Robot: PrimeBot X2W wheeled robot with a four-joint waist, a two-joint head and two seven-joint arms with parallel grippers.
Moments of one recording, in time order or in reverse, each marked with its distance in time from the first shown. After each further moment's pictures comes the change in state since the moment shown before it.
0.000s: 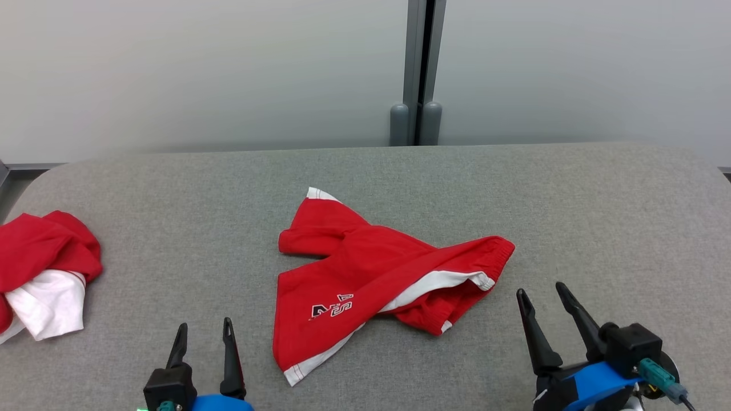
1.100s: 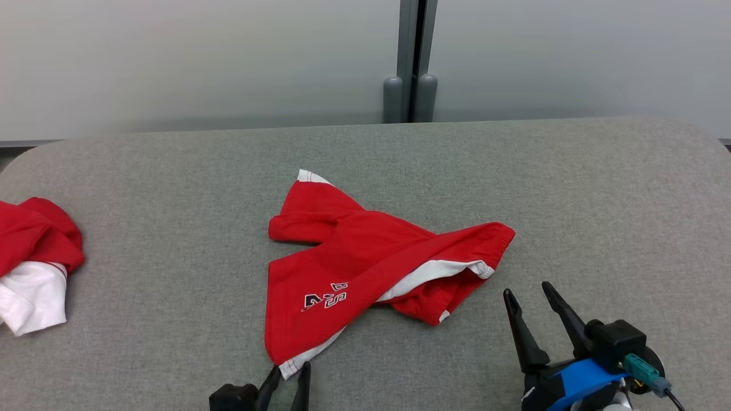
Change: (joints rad) left arm -0.046 0.000 -0.266 0.228 -0.251 -0.191 0.001; right arm -0.011 0.019 0.021 0.029 -0.012 0.000 0.000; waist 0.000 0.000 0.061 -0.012
